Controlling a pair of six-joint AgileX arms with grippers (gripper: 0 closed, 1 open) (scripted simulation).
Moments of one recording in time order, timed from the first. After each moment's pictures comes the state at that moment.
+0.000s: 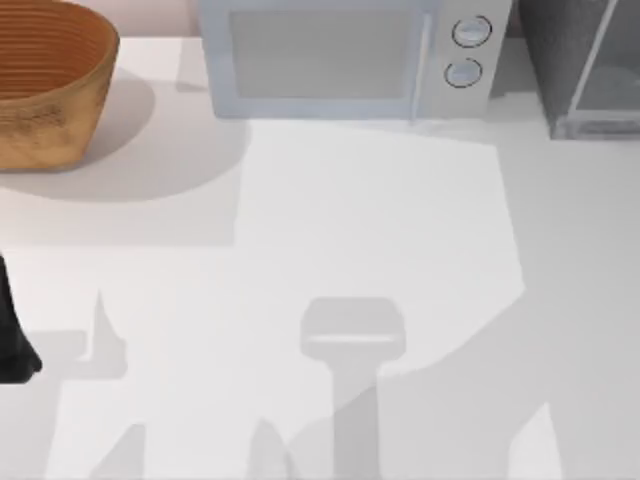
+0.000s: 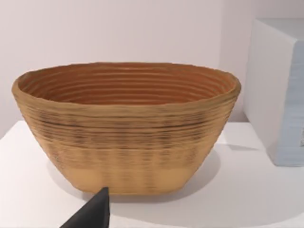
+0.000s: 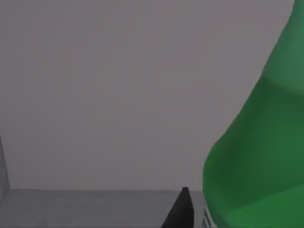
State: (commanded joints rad) left arm 0.00 0.00 0.00 0.00 0.00 0.00; right arm -0.23 2.34 1.43 0.92 -0.21 0.01
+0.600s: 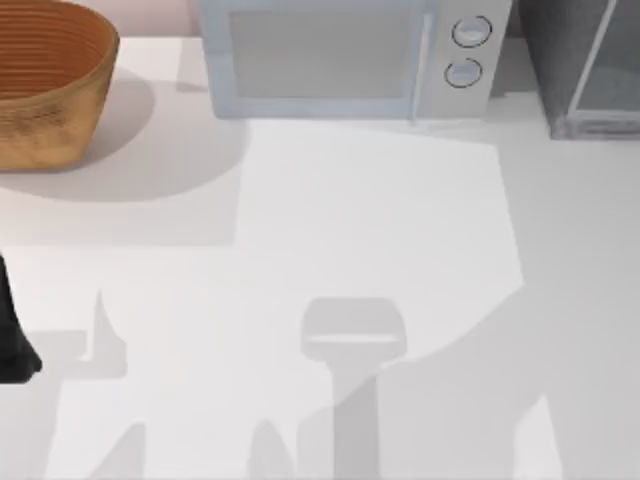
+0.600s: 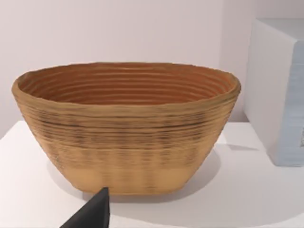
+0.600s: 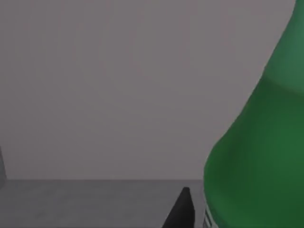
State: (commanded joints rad) left arm 0.00 0.00 0.00 0.00 0.00 0.00; right arm -0.23 2.38 1.49 0.88 -0.20 0.01
